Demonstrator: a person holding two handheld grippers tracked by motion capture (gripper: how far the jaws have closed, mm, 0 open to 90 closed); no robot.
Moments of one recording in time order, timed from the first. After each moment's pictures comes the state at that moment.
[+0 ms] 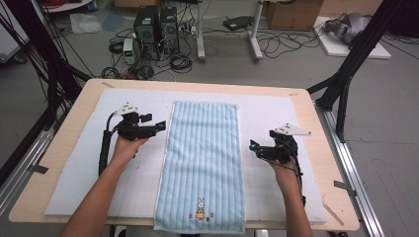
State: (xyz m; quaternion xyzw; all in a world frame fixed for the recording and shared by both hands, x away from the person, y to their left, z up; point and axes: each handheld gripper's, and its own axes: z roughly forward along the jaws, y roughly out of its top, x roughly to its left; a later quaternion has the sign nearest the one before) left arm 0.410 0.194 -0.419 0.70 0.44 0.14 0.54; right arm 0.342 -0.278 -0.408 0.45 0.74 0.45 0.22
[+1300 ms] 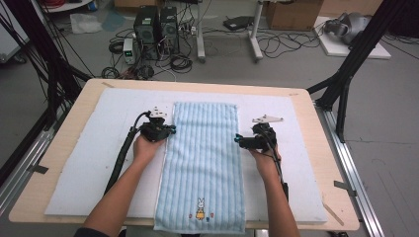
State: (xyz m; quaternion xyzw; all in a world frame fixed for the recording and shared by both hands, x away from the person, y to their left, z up) left arm 0.434 0.146 -0.452 0.79 0.42 0.15 0.42; right arm 0.398 -0.228 -0.427 0.48 0.77 0.38 0.20
